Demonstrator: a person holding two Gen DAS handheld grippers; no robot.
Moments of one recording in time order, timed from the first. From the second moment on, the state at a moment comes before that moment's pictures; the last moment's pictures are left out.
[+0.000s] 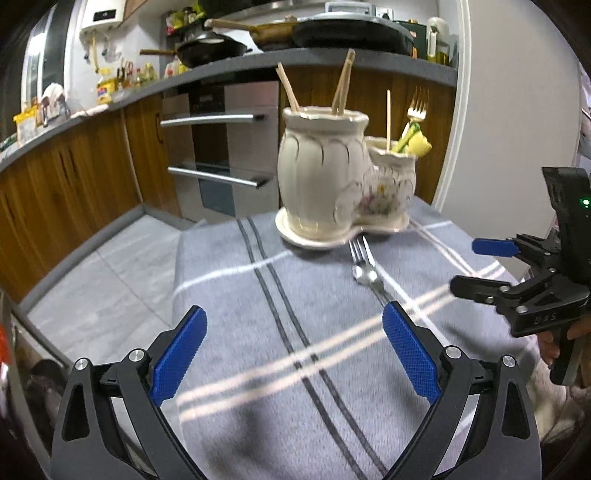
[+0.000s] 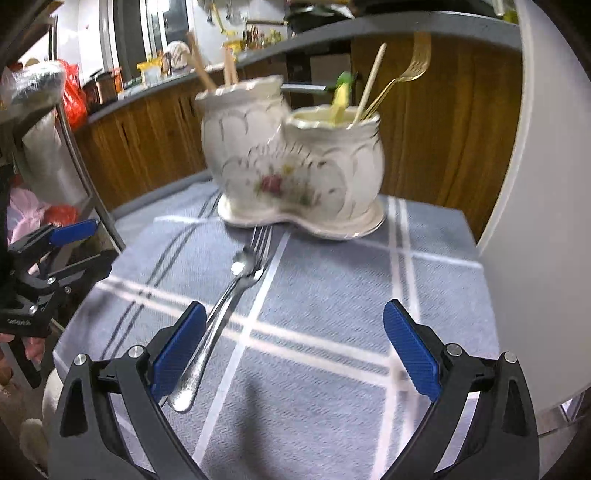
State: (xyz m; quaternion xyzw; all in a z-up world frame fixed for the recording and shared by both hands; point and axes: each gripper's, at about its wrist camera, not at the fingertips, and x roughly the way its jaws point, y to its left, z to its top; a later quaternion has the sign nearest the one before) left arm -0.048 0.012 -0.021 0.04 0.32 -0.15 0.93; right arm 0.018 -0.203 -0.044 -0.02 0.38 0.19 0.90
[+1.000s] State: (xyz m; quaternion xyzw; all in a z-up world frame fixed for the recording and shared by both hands) left arm -0.049 0.007 -0.032 0.04 0.34 -0.16 0.93; right arm 0.039 -0.152 -0.063 0.01 0.47 0.20 0.86
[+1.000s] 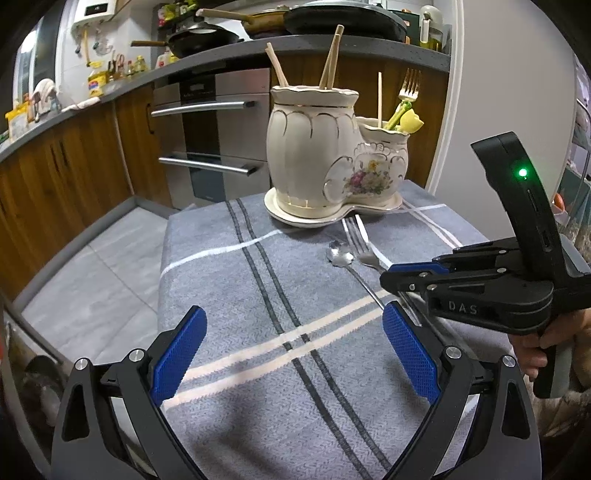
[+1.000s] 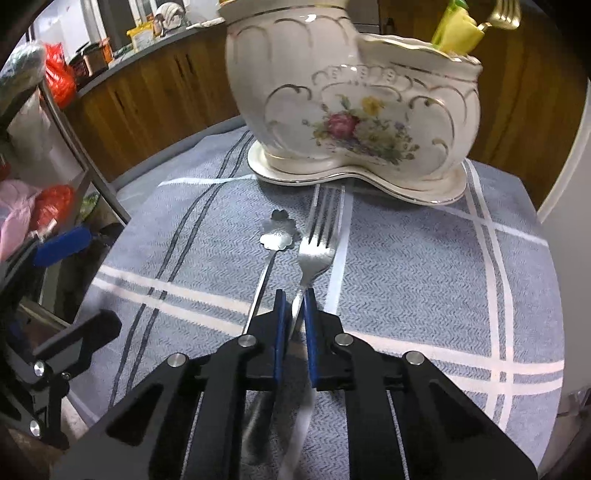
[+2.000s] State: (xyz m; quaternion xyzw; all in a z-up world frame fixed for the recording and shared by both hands) left arm -0.031 -0.029 -0.054 0.11 0.44 -0.18 0.87; right arm 0.011 -0.221 -0.058 0.03 0.44 0.19 0.87
